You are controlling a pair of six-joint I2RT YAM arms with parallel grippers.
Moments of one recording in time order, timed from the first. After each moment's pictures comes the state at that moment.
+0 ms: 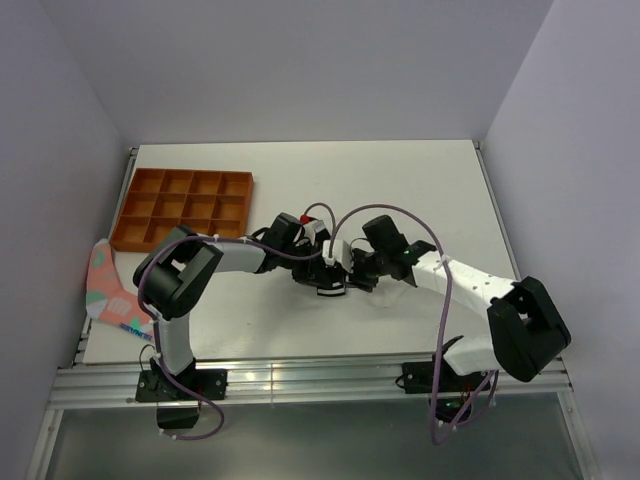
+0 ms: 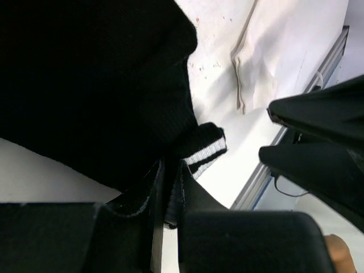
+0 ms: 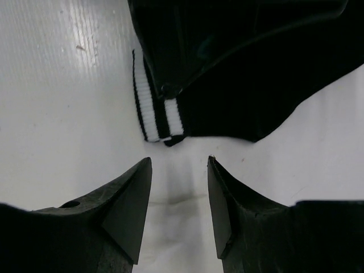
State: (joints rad) left arm -0.68 1.91 0.96 0.09 0.62 -0.62; right arm 0.56 1.35 0.74 -0.38 -0.46 -0.78
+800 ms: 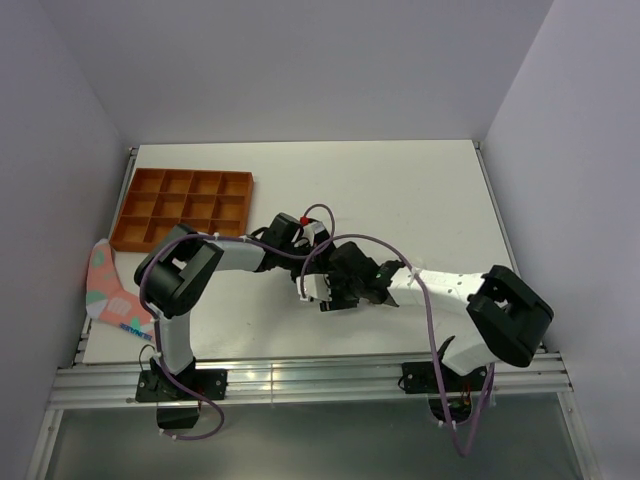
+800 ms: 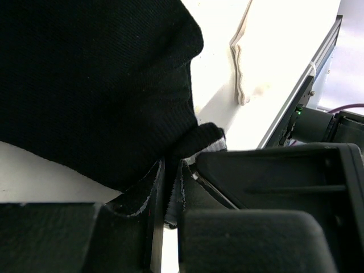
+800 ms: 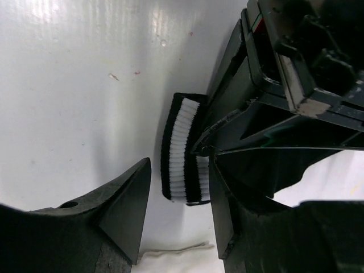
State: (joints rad) left arm -0.66 1.93 0.97 0.06 0.68 -0.62; right arm 0.85 1.44 0.69 -0.21 -0.22 -0.85
